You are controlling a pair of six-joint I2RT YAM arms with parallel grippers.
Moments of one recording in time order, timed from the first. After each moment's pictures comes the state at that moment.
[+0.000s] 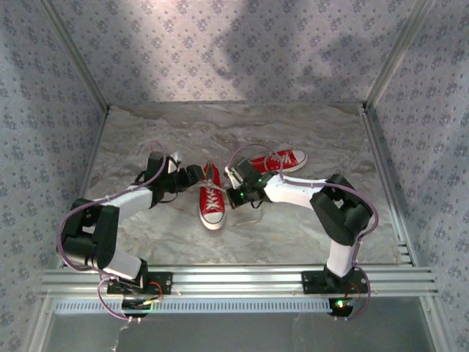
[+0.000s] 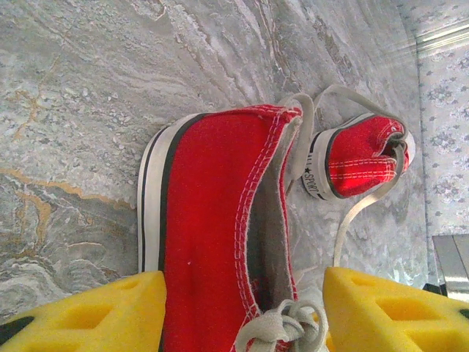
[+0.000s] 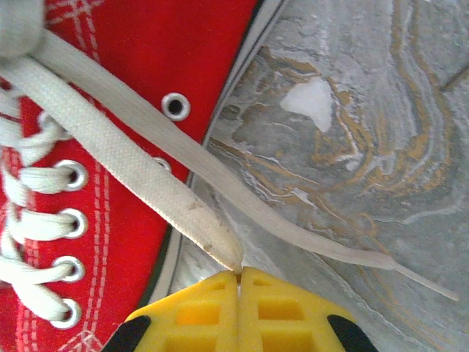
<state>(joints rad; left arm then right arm) -0.28 1.47 0.65 0.15 0.47 -0.77 0.80 1.81 1.09 -0.29 -0.11 0.30</state>
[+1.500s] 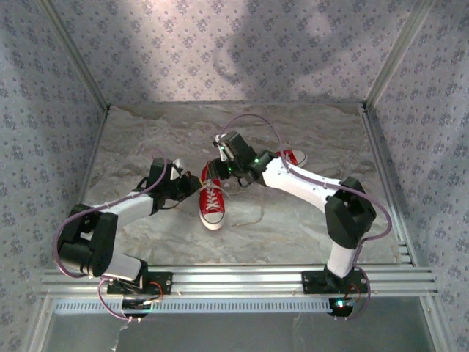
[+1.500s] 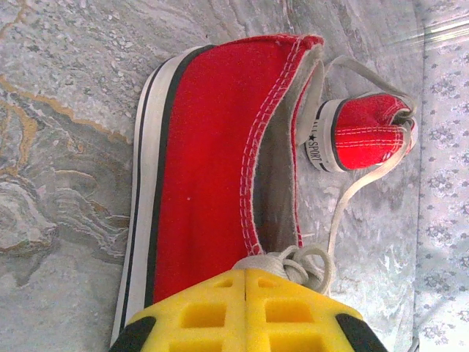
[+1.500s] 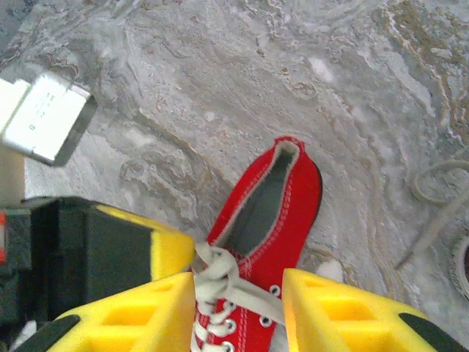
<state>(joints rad) -0.33 1.42 0.58 0.15 0.46 -0.87 0.83 1.80 1.45 -0.43 -0.01 0.38</state>
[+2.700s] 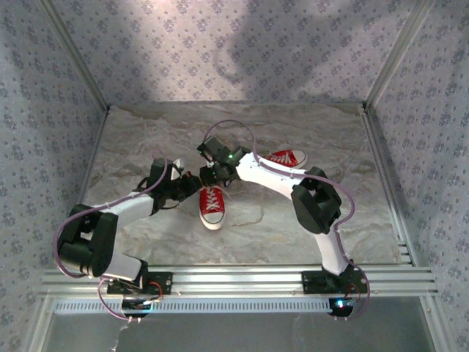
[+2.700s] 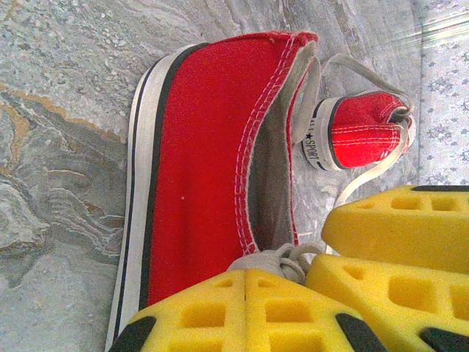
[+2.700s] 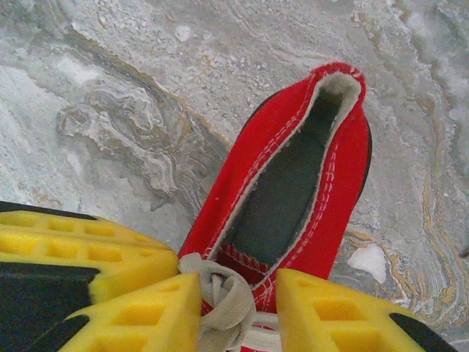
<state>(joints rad) -0.34 1.42 0.58 0.15 0.46 -0.86 0.87 2.06 1.70 -0.66 0.00 0.41</state>
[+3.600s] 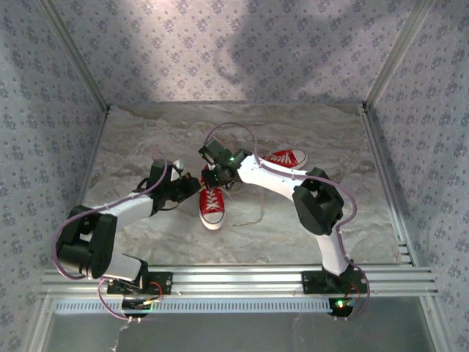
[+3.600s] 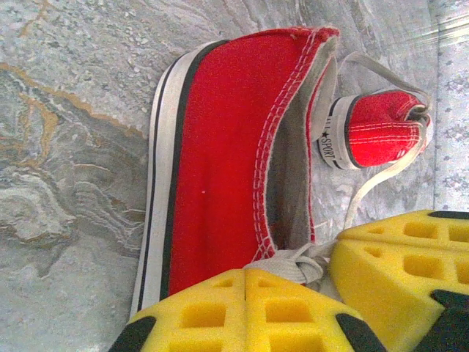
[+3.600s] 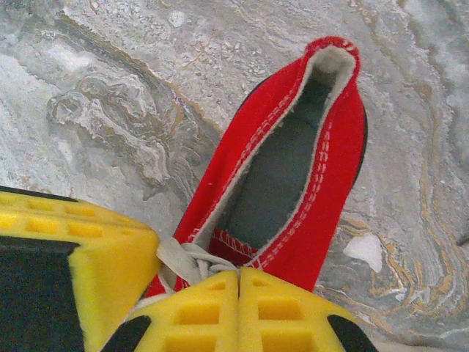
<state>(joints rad) -0.34 1.41 0.57 0.11 0.43 -0.84 0.87 2.03 1.64 -0.63 0.01 0.41</state>
